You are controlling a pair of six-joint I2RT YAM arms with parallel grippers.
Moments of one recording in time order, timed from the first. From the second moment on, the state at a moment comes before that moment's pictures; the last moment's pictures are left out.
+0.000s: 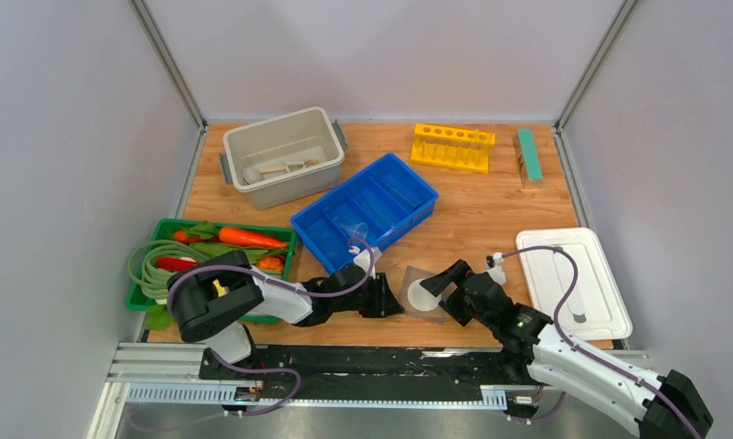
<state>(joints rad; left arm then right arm) -1.10 1.60 0.46 0.57 0.10 -1.02 0.82 0.60 0.14 -0.21 0.20 1.40</state>
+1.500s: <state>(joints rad) -1.10 1.25 0.51 0.35 0.05 -0.90 0.82 0.39 0.39 -0.39 0.20 1.16</state>
